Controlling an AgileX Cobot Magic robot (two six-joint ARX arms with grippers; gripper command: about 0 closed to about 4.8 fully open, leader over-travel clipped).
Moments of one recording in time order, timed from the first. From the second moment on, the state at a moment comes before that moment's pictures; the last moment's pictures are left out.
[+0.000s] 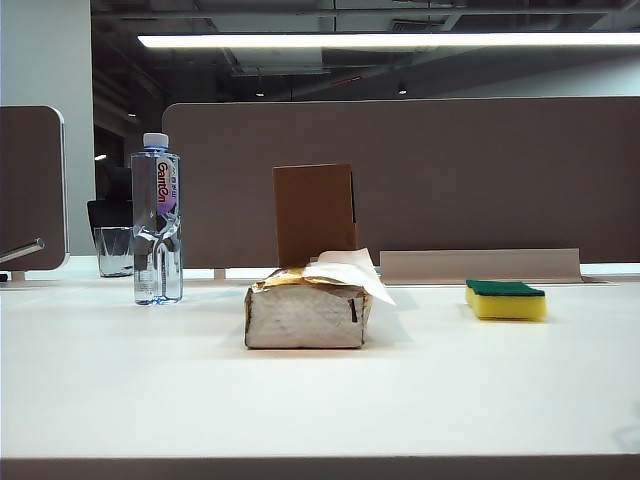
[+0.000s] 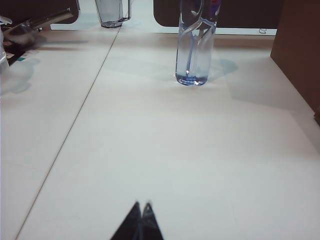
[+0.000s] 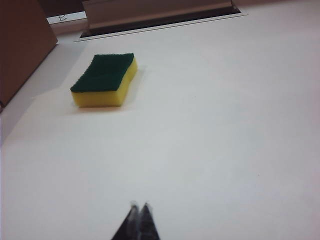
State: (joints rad) left arm -0.03 0.05 0.01 -0.13 -0.02 0.01; right arm -0.04 0.00 0.04 -0.29 -0.08 0.13
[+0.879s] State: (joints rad) left arm -0.03 0.05 0.02 -0.13 0.10 0.01; right arm -0.04 0.00 0.10 -0.30 -0.08 0.13
